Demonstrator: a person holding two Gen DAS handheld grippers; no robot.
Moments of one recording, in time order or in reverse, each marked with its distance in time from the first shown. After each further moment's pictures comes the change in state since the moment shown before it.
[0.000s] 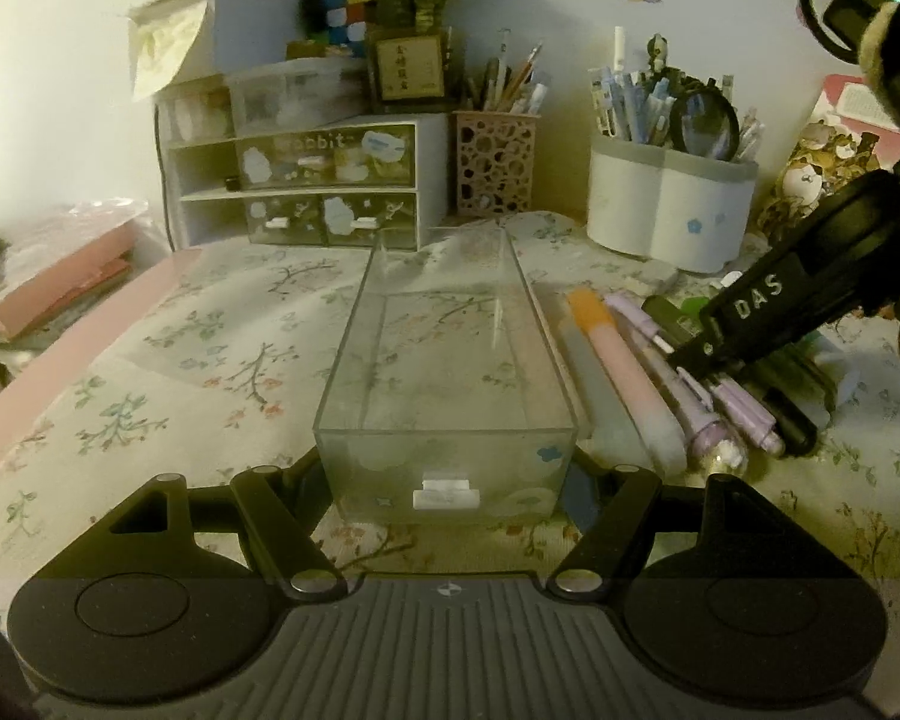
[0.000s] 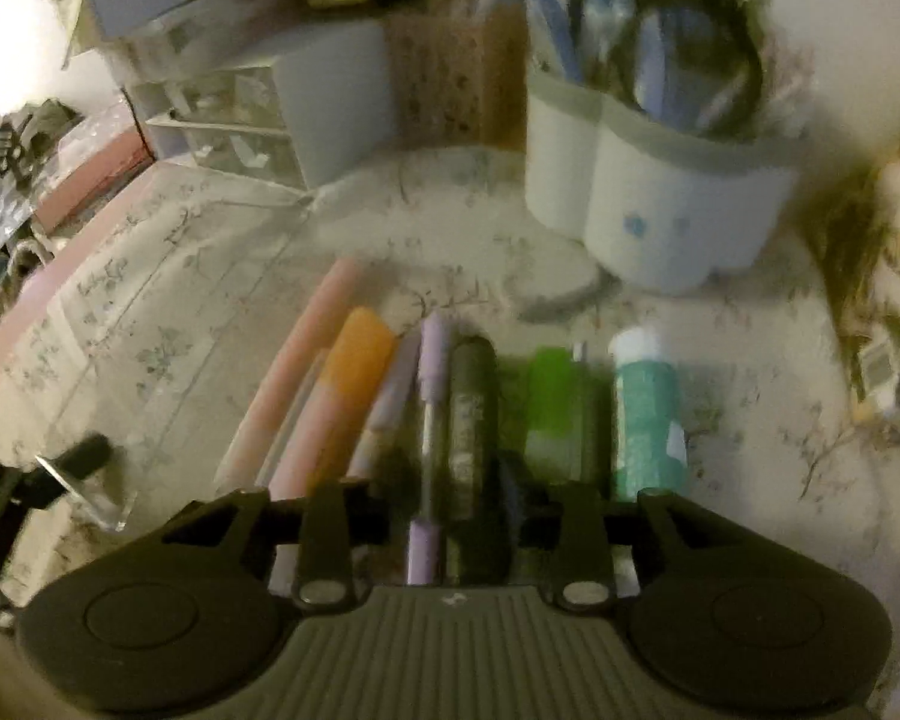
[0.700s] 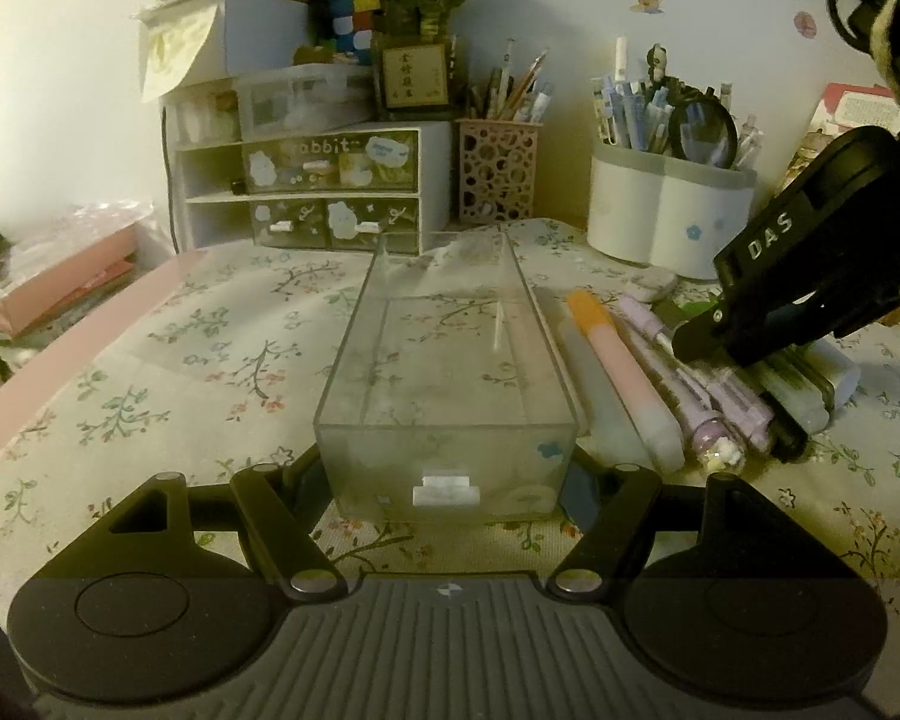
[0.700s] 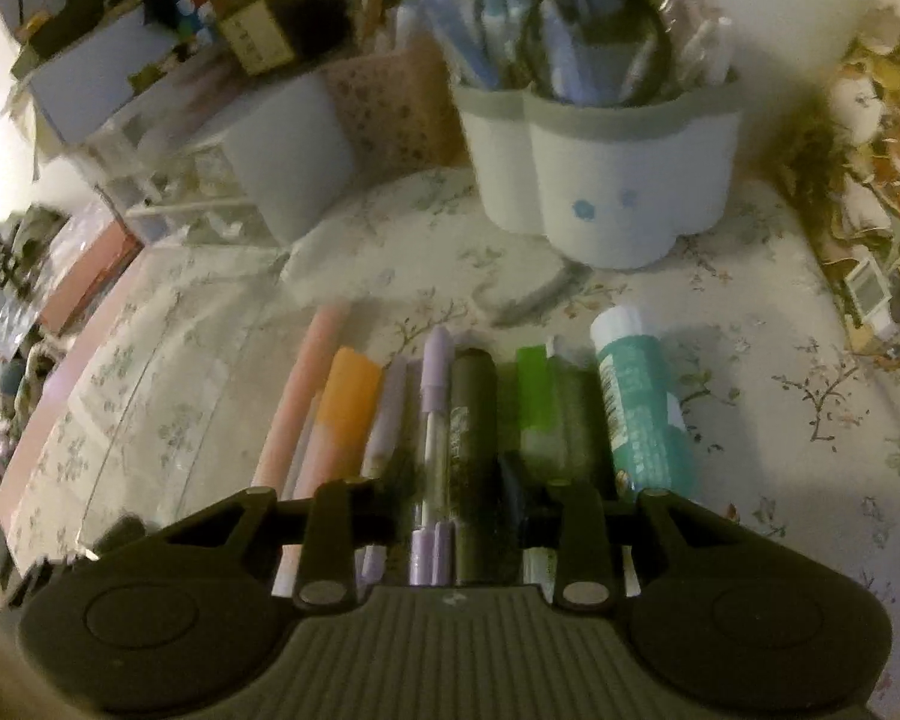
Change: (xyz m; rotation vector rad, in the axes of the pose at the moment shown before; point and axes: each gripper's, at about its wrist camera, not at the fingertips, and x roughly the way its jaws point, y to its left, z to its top) left arm -0.002 0.000 -0.005 -0.013 -0.023 0.002; right arm -0.007 -0.029 -0.003 0.217 -0.034 0.089
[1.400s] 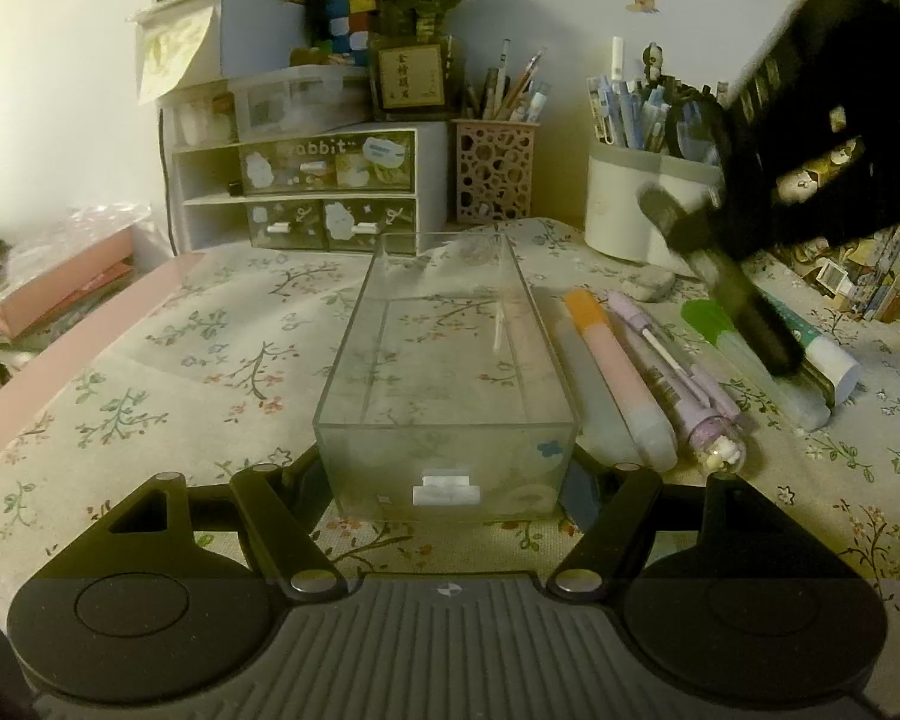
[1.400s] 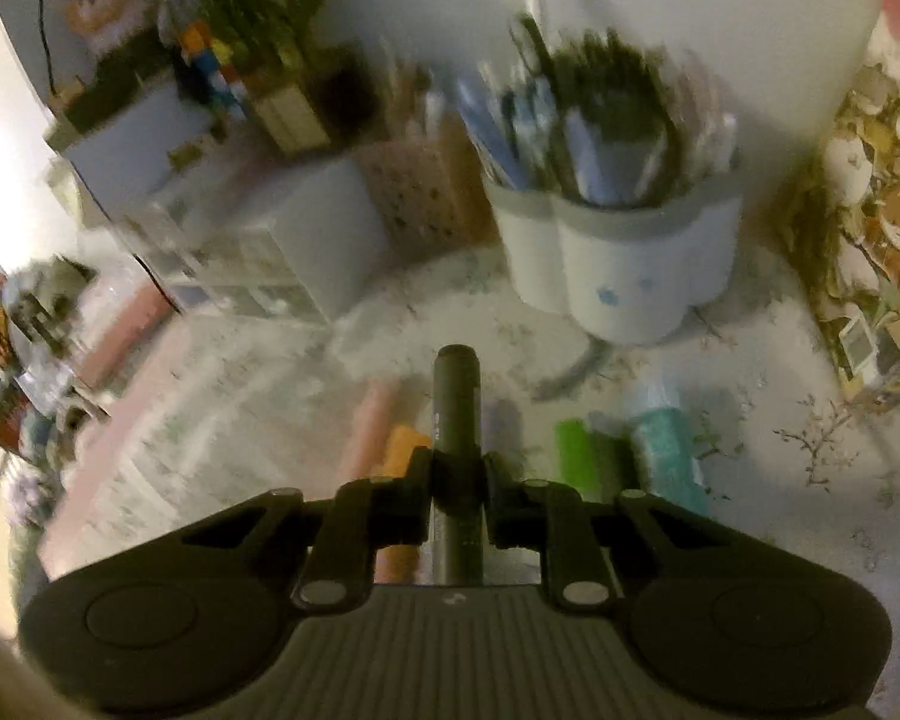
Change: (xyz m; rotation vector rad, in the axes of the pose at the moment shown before) left arm 0.000 -0.001 0.000 0.007 -0.002 -0.001; right arm -0.034 0.017 0.018 0.047 -0.109 0.053
